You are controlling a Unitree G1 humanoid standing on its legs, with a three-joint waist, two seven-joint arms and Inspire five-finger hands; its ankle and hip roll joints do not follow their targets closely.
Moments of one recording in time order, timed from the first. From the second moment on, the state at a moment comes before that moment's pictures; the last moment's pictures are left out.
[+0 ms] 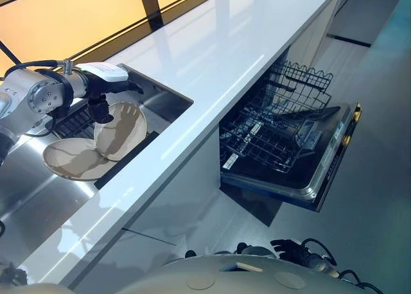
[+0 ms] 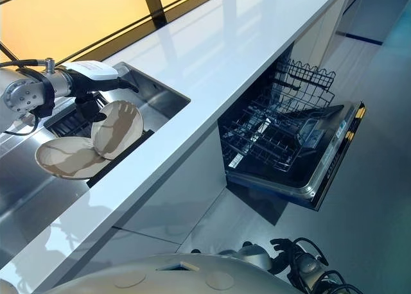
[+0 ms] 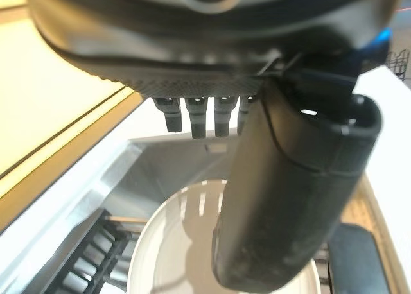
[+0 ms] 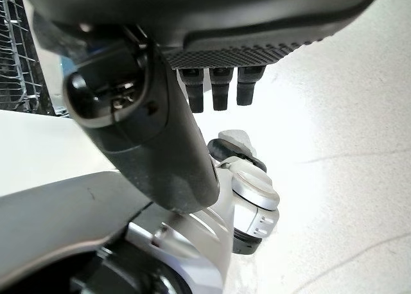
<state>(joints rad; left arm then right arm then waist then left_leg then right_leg) -0.84 1.23 -0.66 0.41 0.39 -0.33 -0.51 0.11 -0.38 0.29 1.09 -0.17 -0.04 0.13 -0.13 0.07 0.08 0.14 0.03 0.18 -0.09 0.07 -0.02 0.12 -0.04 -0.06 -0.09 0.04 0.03</state>
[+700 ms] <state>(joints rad) -0.86 1.17 -0.67 0.53 0.37 -0.29 -0.53 0.11 -0.38 0.29 1.06 -0.17 -0.02 0.13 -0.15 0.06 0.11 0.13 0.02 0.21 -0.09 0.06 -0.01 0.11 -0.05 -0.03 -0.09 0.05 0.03</state>
